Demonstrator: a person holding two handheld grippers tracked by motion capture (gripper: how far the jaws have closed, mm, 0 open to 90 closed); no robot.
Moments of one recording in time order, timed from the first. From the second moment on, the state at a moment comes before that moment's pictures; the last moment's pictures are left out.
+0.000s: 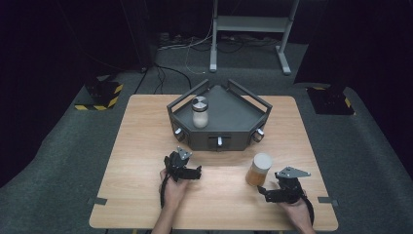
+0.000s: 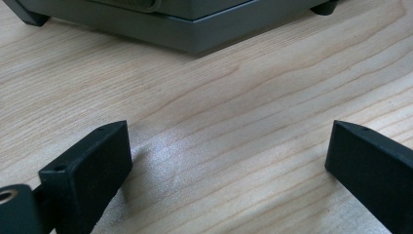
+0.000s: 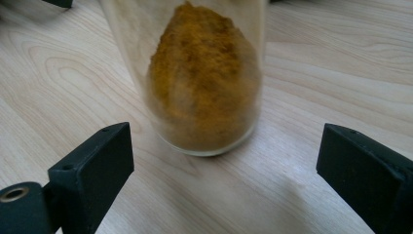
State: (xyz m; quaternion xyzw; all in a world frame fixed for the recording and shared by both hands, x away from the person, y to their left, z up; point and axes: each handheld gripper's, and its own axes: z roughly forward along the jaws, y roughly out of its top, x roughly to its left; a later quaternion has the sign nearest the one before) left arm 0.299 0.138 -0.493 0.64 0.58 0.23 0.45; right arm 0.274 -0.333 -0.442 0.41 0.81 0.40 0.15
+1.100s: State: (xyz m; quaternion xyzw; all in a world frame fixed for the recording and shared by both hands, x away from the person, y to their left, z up) left arm 0.299 0.139 -0.493 0.64 0.58 0.23 0.45; right arm 0.288 -0.299 -0.425 0.39 0.80 0.43 0.18
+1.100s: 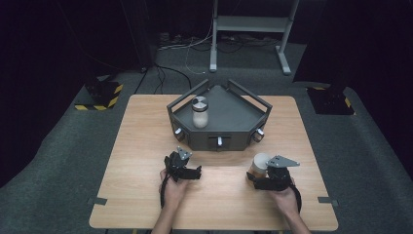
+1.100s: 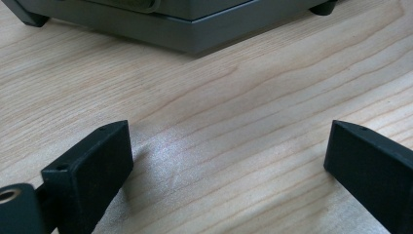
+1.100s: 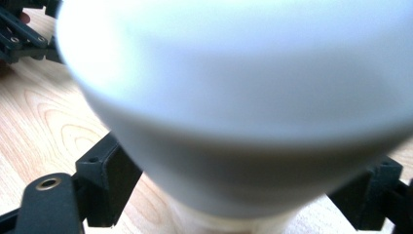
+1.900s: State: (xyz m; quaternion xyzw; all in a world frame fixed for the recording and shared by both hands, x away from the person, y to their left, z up) left arm 0.298 0.139 -0.493 0.64 0.58 0.23 0.45; right arm 0.292 -0.300 -0.421 0.38 0.79 0.44 0.18
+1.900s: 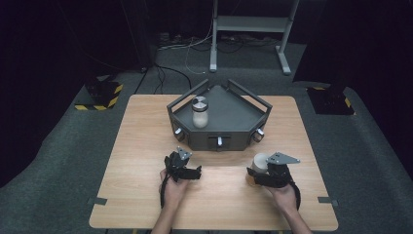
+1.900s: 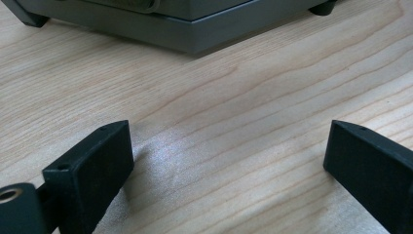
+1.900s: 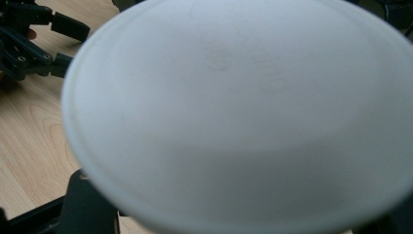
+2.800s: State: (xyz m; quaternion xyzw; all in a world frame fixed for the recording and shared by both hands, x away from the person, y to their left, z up) left arm 0.299 0.139 -0.493 0.64 0.58 0.23 0.45; right arm 0.289 -0.294 -0.418 0.38 0.80 0.43 0.20
